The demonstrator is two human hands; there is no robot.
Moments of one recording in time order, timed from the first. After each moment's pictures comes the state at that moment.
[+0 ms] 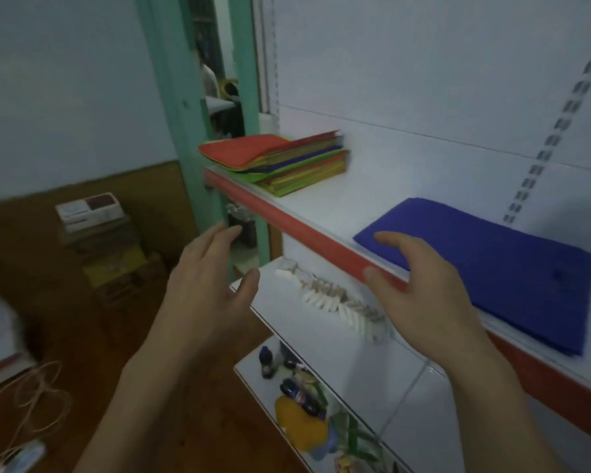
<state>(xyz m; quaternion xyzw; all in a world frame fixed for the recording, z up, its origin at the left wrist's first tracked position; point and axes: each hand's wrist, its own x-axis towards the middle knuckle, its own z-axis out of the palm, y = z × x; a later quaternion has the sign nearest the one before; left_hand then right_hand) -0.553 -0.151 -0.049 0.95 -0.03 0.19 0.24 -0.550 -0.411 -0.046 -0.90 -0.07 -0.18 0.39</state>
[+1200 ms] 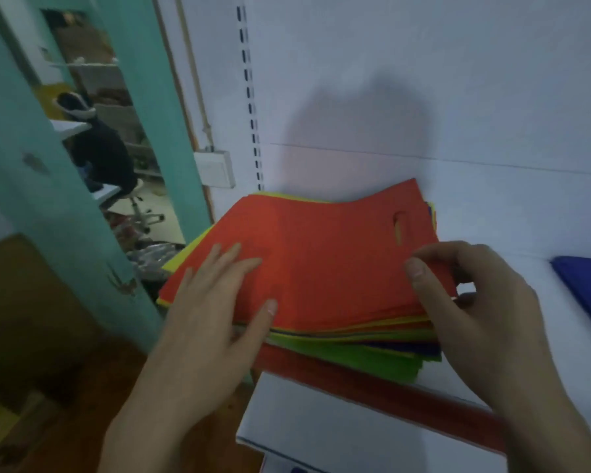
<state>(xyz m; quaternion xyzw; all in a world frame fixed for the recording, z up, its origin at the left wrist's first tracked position) -0.094 0.048 -0.043 0.91 -0.31 0.08 0.27 -0.213 -0.185 -0.027 -0.84 0.18 -0.37 0.35</state>
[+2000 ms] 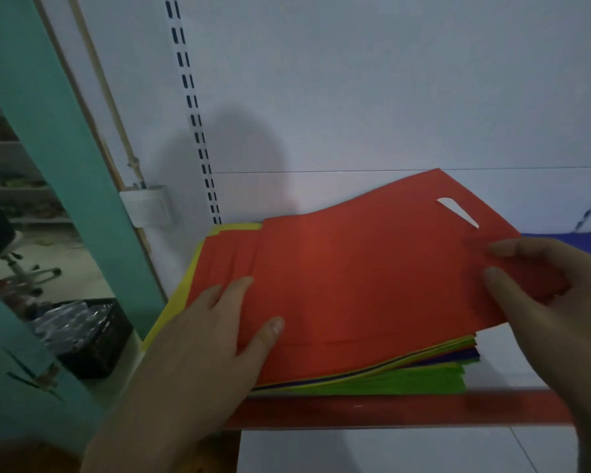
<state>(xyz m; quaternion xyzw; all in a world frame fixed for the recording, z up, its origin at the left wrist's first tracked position) -0.003 0.050 -0.034 0.89 -0.41 0.00 0.21 -0.226 -0.159 -0.010 -0.74 0.41 -0.46 0.27</state>
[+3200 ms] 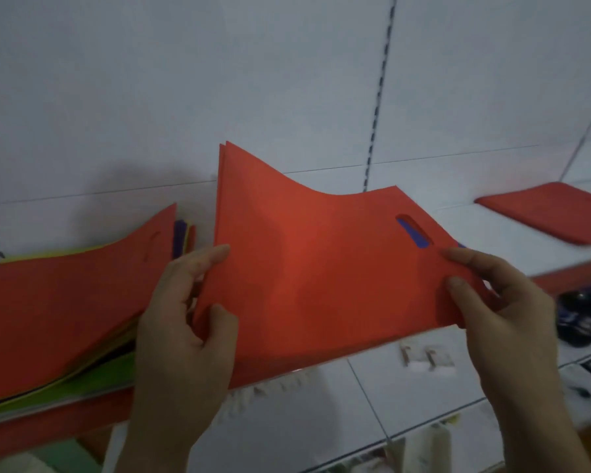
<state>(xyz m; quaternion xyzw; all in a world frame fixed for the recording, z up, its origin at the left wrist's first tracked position) -0.235 -0.106 -0.022 0.65 -0.47 0.05 0.60 -0.465 -0.268 -0.038 -0.62 0.40 -0.59 0.33</state>
